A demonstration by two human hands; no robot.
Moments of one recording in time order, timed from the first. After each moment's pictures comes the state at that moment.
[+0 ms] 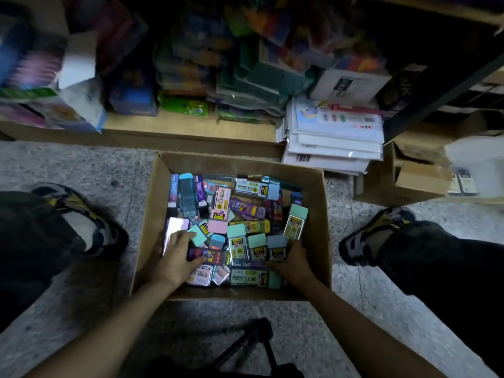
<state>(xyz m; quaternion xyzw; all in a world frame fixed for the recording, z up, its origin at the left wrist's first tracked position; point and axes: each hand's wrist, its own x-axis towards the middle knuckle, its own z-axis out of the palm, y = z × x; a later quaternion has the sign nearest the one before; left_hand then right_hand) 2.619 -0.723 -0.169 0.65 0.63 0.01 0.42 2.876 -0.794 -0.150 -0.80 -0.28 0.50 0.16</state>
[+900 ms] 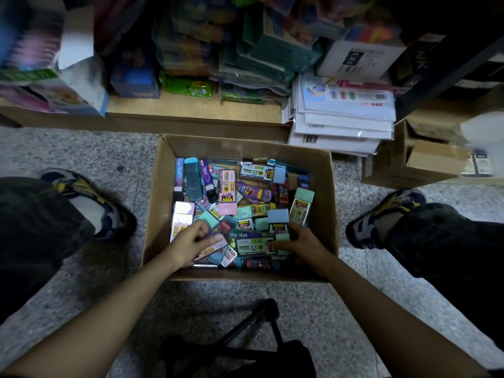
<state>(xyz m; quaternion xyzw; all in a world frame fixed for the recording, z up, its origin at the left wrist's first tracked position) 2.621 -0.721 -0.159 0.60 0.55 0.05 0.58 2.887 -0.791 -0.141 -0.68 -0.27 0.64 0.26</state>
